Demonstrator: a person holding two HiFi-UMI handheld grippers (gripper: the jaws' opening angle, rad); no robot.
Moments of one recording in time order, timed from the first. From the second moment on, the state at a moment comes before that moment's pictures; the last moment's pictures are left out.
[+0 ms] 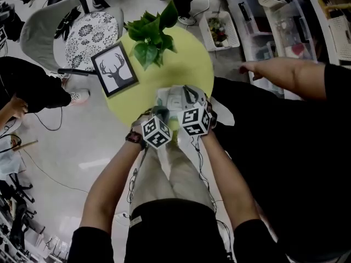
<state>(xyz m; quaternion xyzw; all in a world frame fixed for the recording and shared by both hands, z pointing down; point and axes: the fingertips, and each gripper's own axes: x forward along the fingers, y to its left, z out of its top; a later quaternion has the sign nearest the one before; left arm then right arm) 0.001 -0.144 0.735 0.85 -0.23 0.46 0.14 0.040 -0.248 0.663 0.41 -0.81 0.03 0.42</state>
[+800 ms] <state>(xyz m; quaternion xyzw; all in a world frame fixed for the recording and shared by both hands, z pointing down) -0.012 -0.128 0.612 0.90 -0.29 0.25 0.23 0.095 -0.211 0.633 0.53 -0.76 0.26 0.26</state>
